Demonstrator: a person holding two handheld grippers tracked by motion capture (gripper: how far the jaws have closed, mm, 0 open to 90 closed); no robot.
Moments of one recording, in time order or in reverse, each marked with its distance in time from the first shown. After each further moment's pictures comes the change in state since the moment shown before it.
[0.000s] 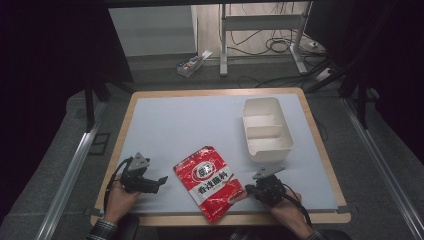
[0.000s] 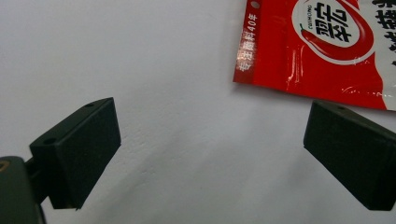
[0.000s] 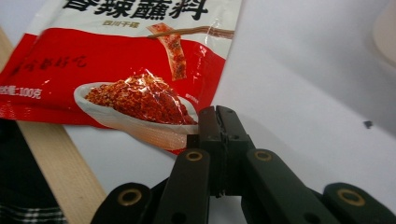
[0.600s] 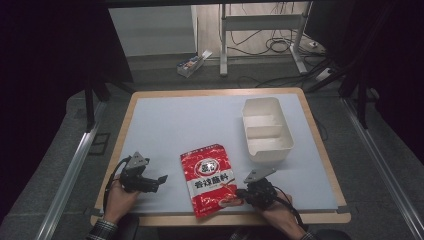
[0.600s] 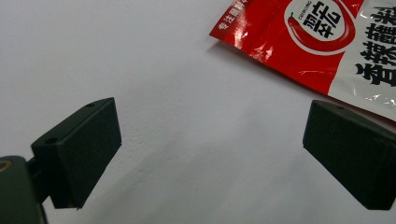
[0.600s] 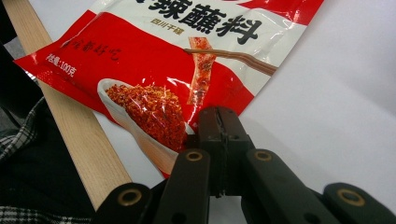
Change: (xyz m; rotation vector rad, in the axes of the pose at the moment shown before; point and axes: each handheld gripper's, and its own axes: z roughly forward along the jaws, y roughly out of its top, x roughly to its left) left arm 0.002 0.001 -0.002 -0.013 -0.020 -0.051; right arm 0.020 0.006 0.012 -0.012 0.070 -0.033
